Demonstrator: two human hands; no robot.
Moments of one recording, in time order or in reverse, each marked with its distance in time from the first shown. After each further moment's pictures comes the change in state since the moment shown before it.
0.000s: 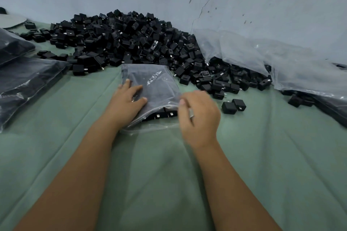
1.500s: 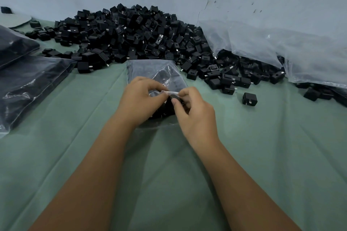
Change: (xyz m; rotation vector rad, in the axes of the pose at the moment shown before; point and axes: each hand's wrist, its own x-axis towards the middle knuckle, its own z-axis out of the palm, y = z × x) left_hand -0.011 0.030 0.002 -0.146 0.168 0.262; right_hand -0.014 -0.002 0.023 0.227 -0.267 0.402
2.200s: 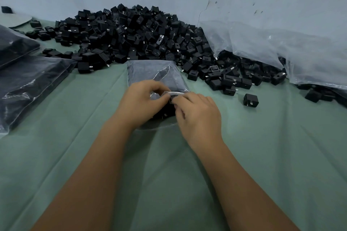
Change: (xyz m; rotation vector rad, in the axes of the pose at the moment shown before) left_hand -0.001 0.001 -0.002 -0.022 -0.039 0.067; right_hand 0.002 -0.005 -0.007 -0.548 0.083 -0.381
